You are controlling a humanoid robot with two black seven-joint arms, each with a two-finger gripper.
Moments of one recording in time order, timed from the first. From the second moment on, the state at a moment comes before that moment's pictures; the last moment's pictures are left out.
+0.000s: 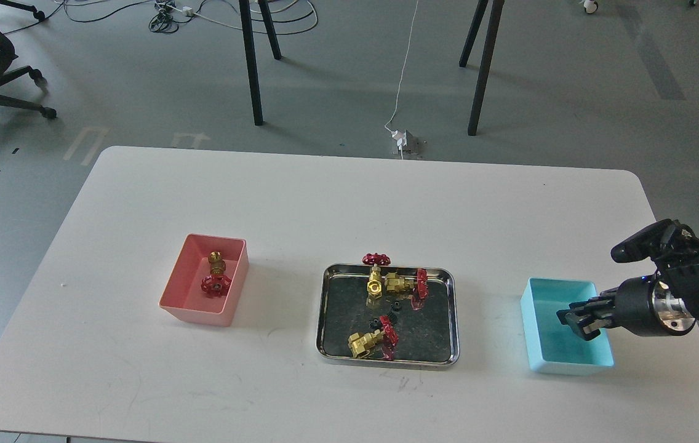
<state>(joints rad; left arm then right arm) -0.98 0.67 -1.08 -0.96 1.01 0.09 -0.05 0.81 -0.99 0.13 1.48 -1.76 0.49 0.14</state>
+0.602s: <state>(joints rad) -1.08 0.62 -0.92 -0.96 1.03 0.06 -0.02 0.82 -0.99 0.57 1.41 -1.17 0.47 0.12</state>
